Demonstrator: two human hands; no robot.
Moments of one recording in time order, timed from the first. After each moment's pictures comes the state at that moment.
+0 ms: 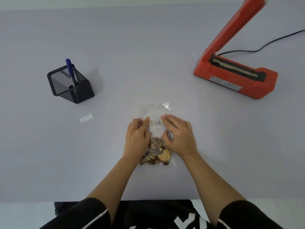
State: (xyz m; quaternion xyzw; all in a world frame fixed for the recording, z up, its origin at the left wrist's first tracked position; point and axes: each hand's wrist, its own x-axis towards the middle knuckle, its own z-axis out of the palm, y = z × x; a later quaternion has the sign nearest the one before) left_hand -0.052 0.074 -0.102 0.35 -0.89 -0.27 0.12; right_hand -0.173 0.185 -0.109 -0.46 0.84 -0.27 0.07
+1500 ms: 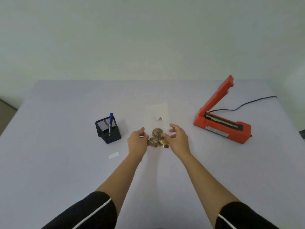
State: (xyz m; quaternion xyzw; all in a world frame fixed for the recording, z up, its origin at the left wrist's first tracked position) left_hand -0.075 -0.013 0.022 0.53 -0.62 -0.56 0.14; right_hand -0.184 0.086 0.016 -0.21 0.82 -0.47 0.25
